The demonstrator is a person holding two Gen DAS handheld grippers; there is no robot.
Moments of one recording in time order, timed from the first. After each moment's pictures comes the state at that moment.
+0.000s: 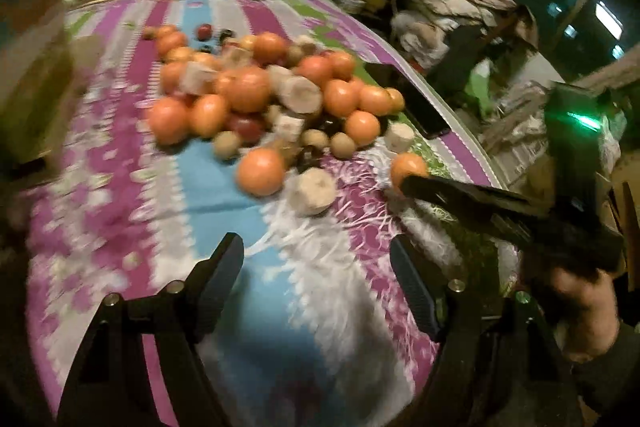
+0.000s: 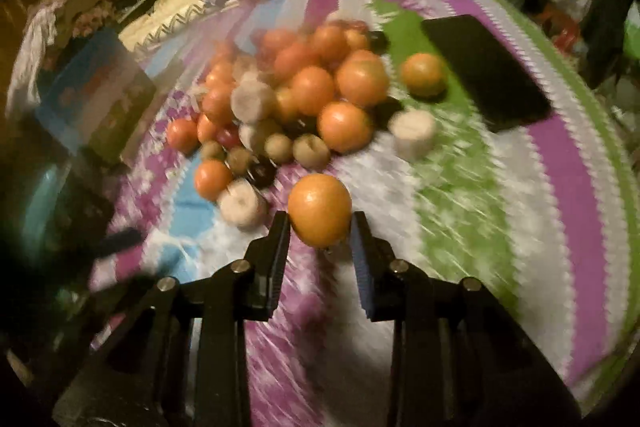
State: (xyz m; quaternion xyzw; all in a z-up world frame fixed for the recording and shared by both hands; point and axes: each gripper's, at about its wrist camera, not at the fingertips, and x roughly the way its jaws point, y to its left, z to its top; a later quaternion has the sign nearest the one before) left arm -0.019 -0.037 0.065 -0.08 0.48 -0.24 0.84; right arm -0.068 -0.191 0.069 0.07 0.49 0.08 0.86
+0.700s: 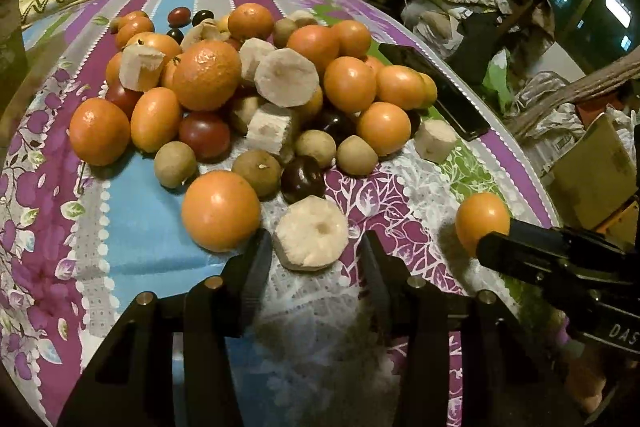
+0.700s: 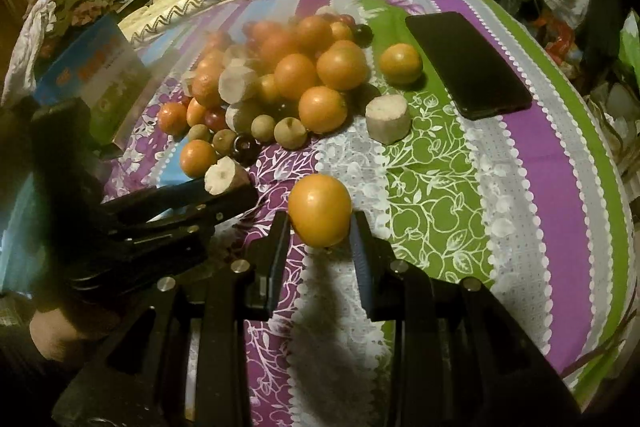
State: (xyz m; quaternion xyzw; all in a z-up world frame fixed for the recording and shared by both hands) left arm 0.024 -0.077 0.019 -0.06 0.47 -0.21 0.85; right arm -0.075 -0.198 0.064 0.06 0.49 0.08 0.87
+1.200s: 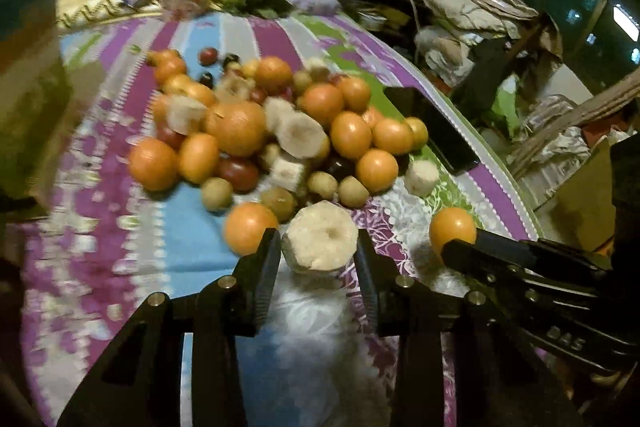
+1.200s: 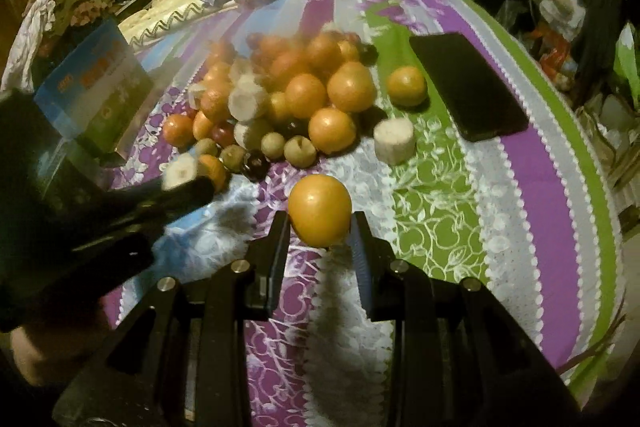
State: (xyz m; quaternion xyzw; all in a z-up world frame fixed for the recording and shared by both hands) left arm 0.004 -0.060 0.076 -0.07 0.45 -0.16 0.88; right arm -0.072 -0.184 0.083 0.04 0.47 0.07 0.88
